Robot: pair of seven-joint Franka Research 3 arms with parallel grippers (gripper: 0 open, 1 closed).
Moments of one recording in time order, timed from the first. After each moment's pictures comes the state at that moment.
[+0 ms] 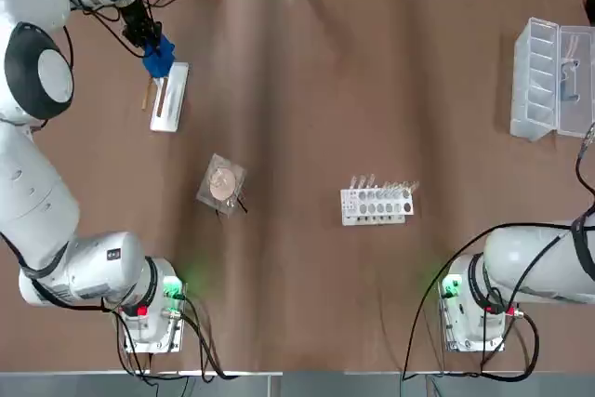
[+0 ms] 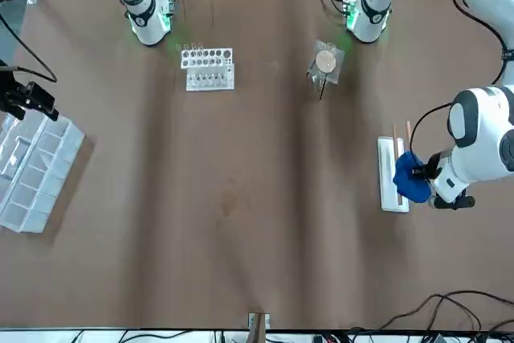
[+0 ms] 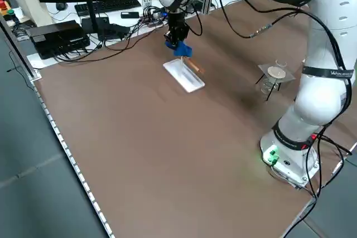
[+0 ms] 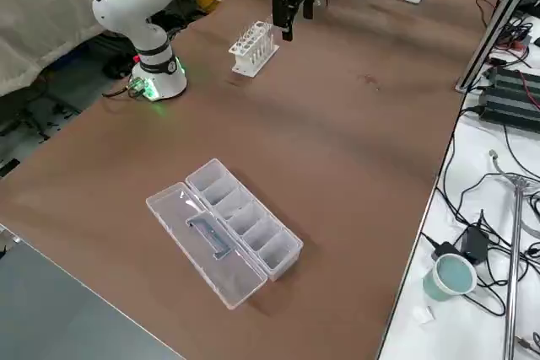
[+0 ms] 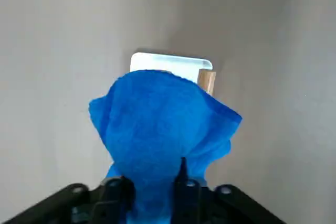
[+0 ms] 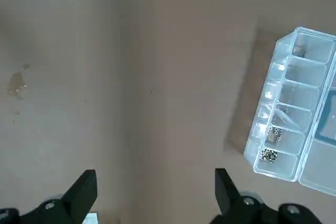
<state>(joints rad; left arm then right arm) 0.13 0.42 -0.08 -1.77 -0.01 2.05 0.04 -0.17 -0.03 0.08 -1.68 0.02 1.70 -0.04</state>
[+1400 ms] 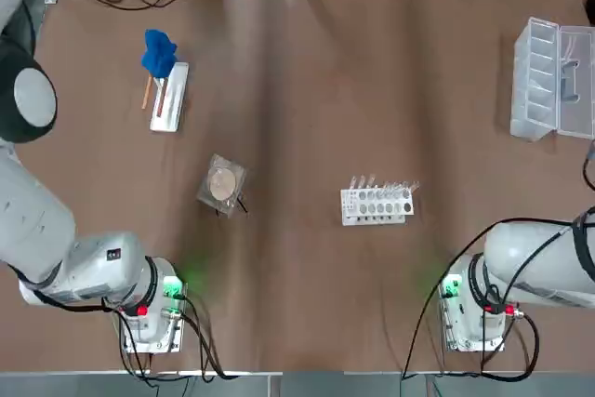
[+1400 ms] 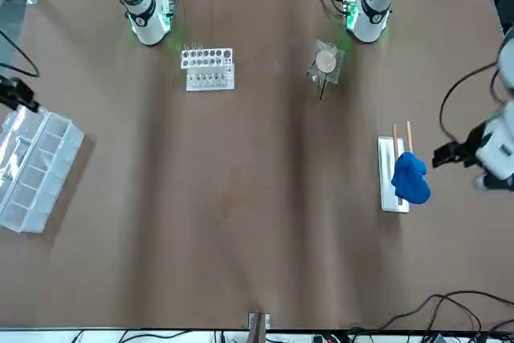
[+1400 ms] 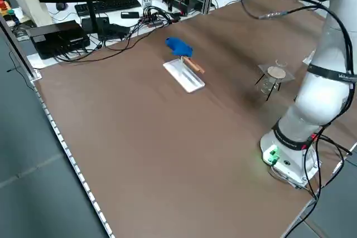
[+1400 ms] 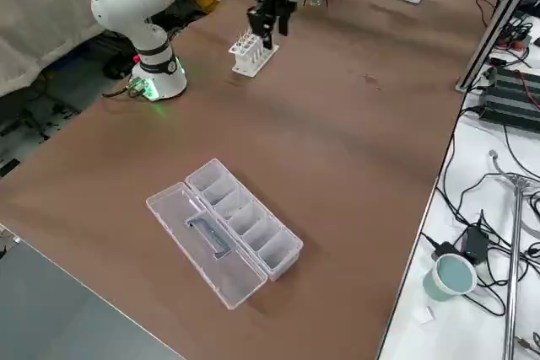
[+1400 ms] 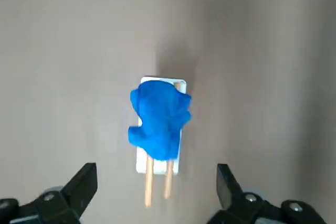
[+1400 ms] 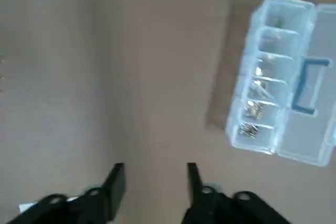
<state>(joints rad) 0.13 0.20 -0.13 -1.52 -0.01 1.72 0.03 -0.32 -0.03 0.08 -1.65 0.02 1.59 -0.15</state>
